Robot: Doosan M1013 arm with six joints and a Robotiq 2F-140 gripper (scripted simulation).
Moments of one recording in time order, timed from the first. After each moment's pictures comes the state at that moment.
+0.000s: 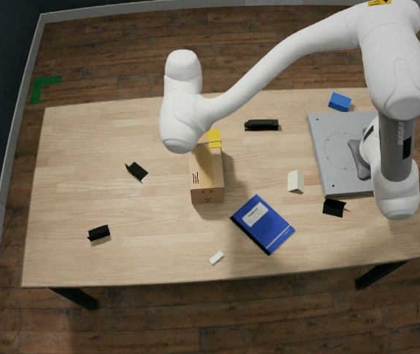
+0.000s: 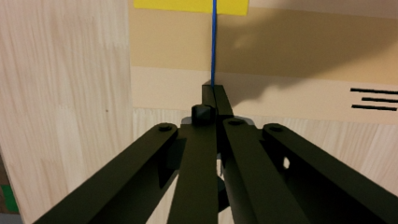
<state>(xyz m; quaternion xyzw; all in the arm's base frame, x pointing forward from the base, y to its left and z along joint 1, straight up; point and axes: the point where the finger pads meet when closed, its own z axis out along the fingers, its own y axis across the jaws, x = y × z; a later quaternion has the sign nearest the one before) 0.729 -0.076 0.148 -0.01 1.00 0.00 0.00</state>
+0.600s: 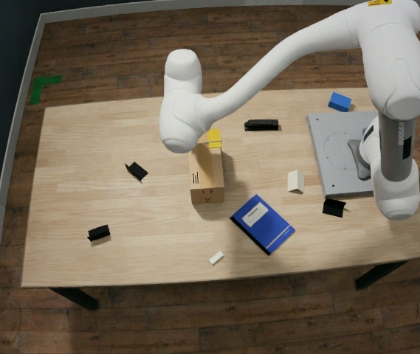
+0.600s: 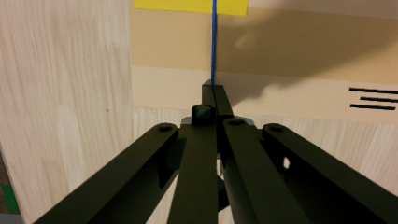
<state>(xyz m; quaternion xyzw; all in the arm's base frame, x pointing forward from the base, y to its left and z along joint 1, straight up) 0.729 -0.076 0.149 -0.01 1.00 0.00 0.00</state>
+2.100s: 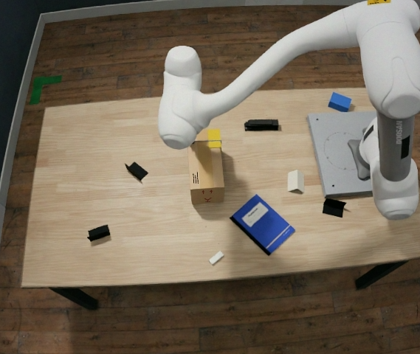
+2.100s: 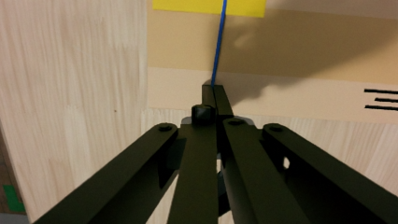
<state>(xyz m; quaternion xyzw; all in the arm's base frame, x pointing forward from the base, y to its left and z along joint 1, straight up) 0.728 -0.089 0.149 -0.01 1.00 0.00 0.00</state>
